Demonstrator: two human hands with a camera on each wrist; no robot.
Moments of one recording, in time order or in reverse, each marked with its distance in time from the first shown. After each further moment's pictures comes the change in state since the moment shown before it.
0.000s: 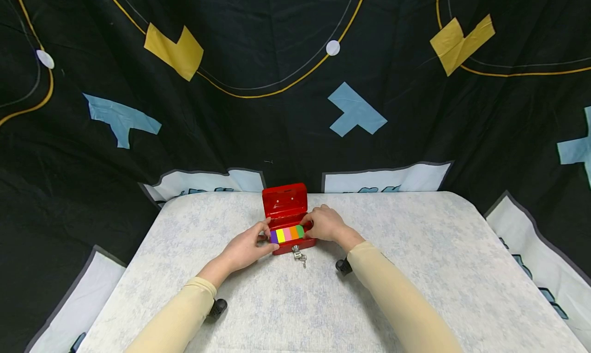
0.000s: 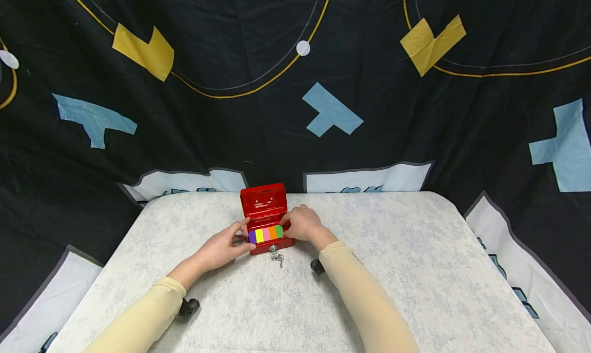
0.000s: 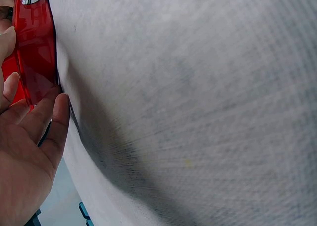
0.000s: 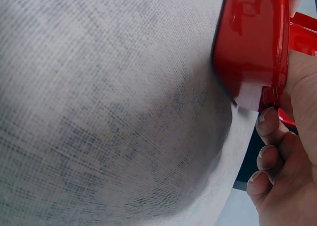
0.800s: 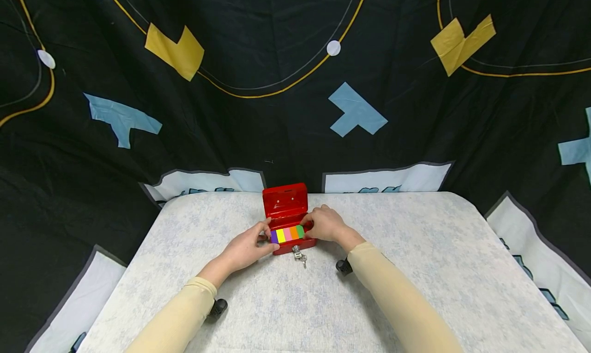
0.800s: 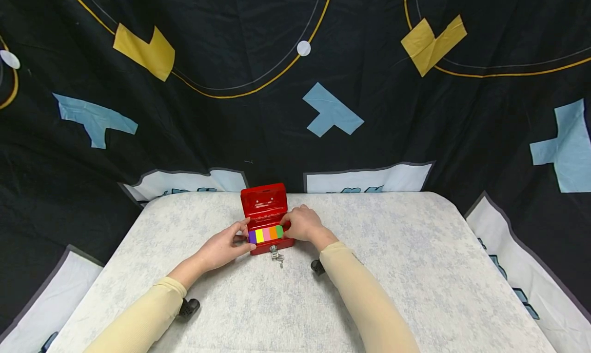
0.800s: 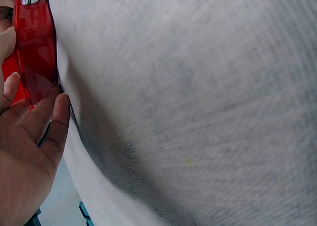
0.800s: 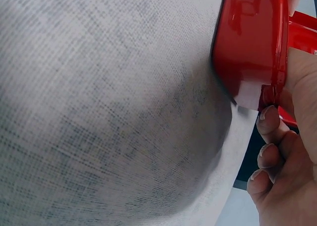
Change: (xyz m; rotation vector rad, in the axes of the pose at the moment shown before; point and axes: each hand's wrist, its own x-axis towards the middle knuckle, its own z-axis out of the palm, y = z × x) left_hand 0.001 -0.001 0.001 -0.004 0.006 -0.005; right_hand 0.000 0.001 0.001 0.018 0.004 -0.011
